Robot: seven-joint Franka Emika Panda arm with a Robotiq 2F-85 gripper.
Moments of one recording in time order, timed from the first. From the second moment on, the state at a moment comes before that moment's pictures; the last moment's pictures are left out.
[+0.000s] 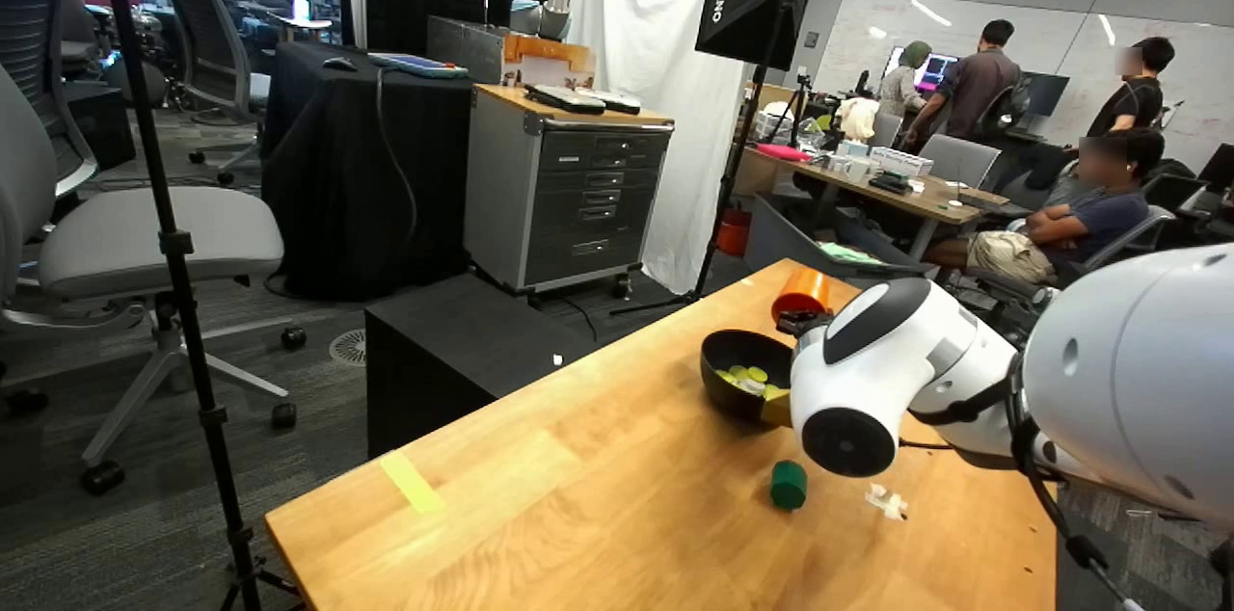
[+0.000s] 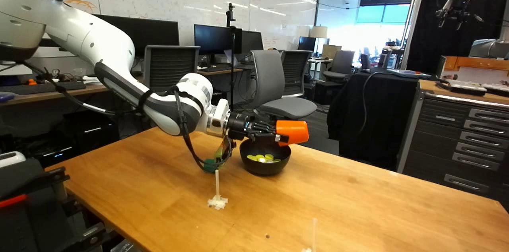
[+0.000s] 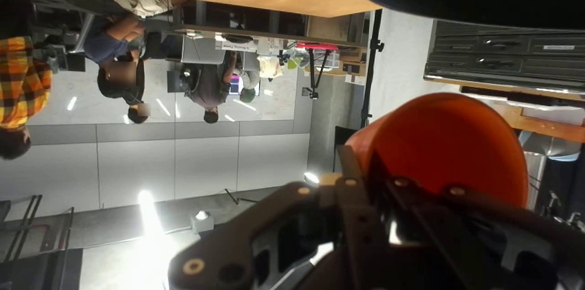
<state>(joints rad) 1.09 1.46 -1.10 -1.93 -1.05 2.75 2.66</state>
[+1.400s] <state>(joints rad) 0.96 1.27 -1.21 -2.01 -1.04 3.18 2.70</state>
